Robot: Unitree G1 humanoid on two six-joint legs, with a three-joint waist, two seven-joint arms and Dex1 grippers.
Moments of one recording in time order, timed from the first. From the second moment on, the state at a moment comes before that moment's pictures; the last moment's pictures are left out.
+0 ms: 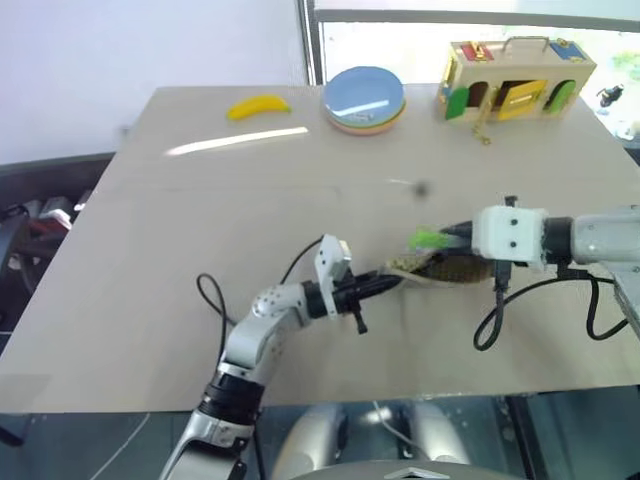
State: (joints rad) left arm -0.27 0.23 -0.21 -0.03 -0.45 0.32 -0.95; right arm -0.45 -0.89 0.03 -0.46 0.19 0.39 1.09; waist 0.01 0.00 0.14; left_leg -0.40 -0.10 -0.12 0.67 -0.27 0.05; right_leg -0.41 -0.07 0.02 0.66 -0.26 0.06
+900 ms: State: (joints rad) left arm -0.25 0.26 -0.18 -0.07 -0.47 0.36 -0.91; right arm -0.29 -1.01 -0.10 -0.14 0.18 0.57 0.92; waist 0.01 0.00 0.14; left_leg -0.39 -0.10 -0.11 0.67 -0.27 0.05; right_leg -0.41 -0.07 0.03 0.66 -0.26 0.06
